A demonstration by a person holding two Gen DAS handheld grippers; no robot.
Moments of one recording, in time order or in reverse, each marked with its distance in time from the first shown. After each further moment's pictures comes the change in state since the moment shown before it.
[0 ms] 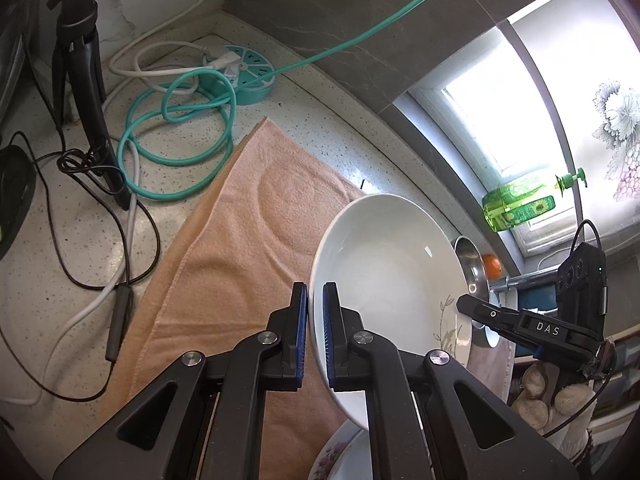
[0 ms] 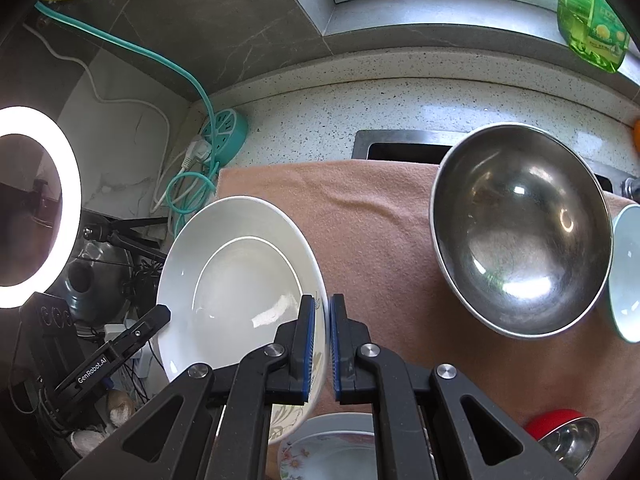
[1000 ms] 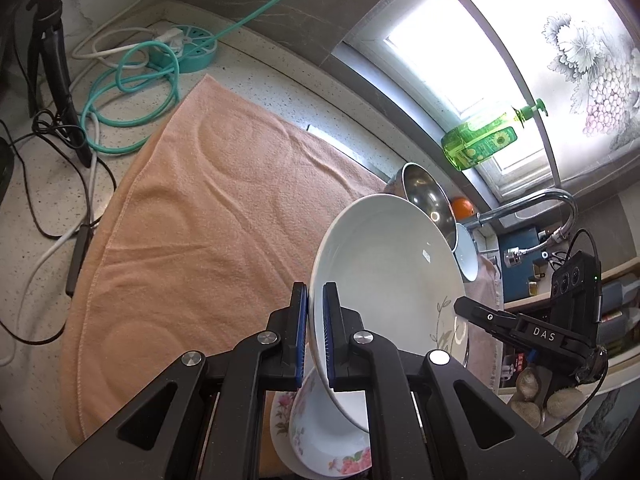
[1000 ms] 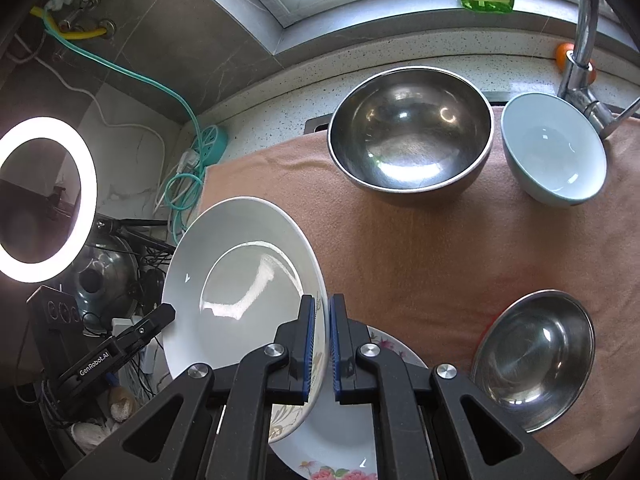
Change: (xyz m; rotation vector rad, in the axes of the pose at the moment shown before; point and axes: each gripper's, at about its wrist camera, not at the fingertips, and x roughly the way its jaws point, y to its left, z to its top) left arm -0.011 -0.041 -0.056 0.124 0.081 -0.070; right arm -0.058 -0.055 -0.092 0.118 -0.101 0.016
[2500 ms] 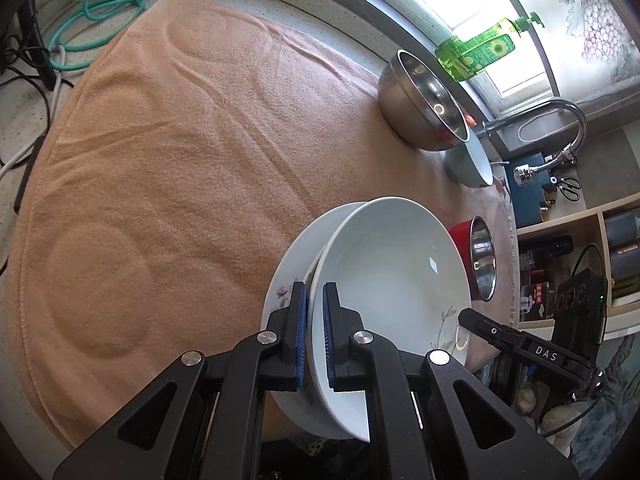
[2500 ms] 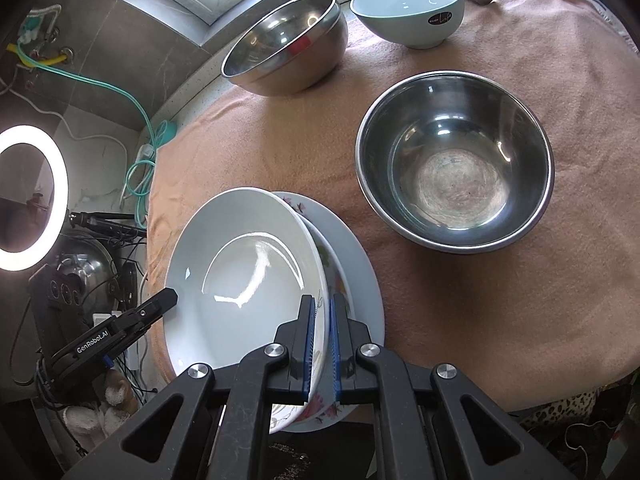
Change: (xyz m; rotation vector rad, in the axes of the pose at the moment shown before) left arm 0.043 -0.002 -0.067 0.088 0.194 0.000; right arm 0.001 -0.068 -0.114 0.189 -0.026 -0.035
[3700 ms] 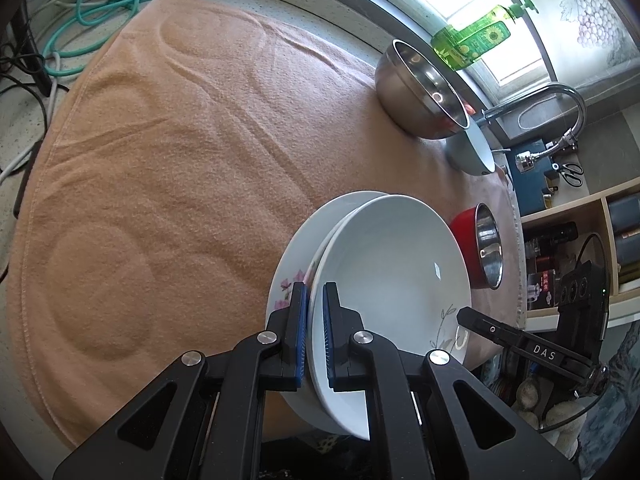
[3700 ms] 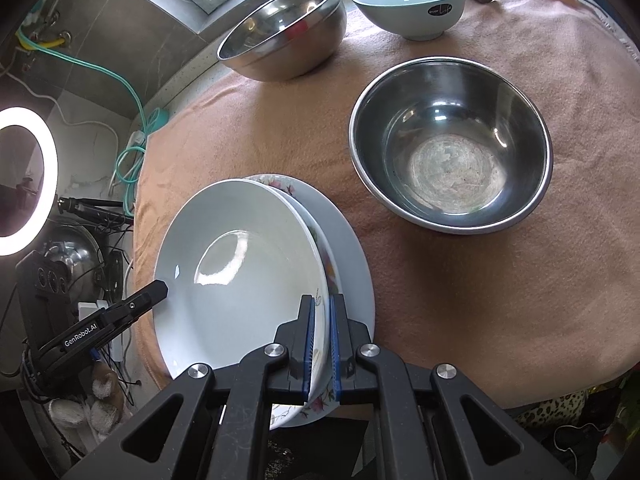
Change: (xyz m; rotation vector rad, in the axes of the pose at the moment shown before) left arm 0.001 -0.002 -0.004 0.039 0.007 0.015; right arm 0.010 0.002 -0.009 -0.026 0.013 -0.042
